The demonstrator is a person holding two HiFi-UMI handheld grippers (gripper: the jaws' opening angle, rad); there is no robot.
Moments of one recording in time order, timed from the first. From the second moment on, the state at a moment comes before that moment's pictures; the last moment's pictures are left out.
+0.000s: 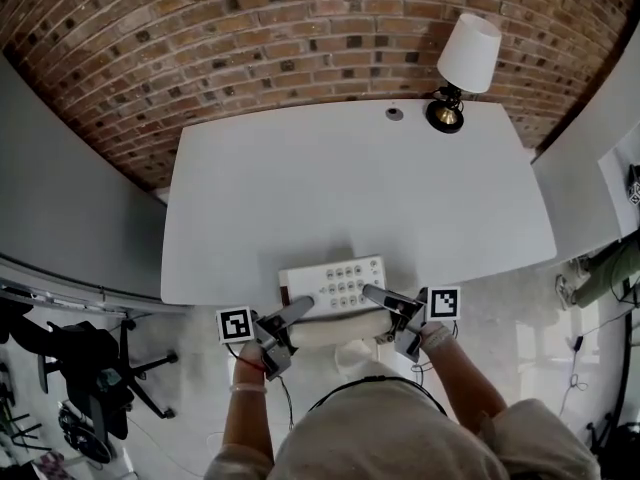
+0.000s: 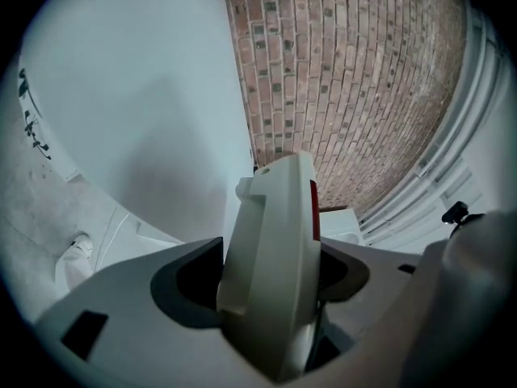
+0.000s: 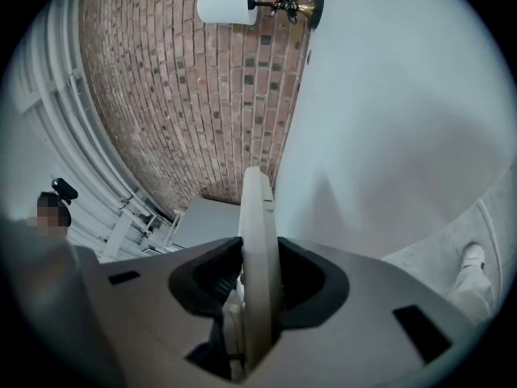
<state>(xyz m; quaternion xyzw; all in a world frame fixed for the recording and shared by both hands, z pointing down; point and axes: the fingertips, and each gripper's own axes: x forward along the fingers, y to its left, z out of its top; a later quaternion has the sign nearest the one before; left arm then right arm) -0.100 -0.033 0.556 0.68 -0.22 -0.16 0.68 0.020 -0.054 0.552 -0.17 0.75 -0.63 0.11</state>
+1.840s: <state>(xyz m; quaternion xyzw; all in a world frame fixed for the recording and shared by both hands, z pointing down) -0.118 -0.228 0.594 0.59 -0.20 -0.19 0.76 0.022 -0.233 0.591 -0.23 0.66 -0.70 0.17</state>
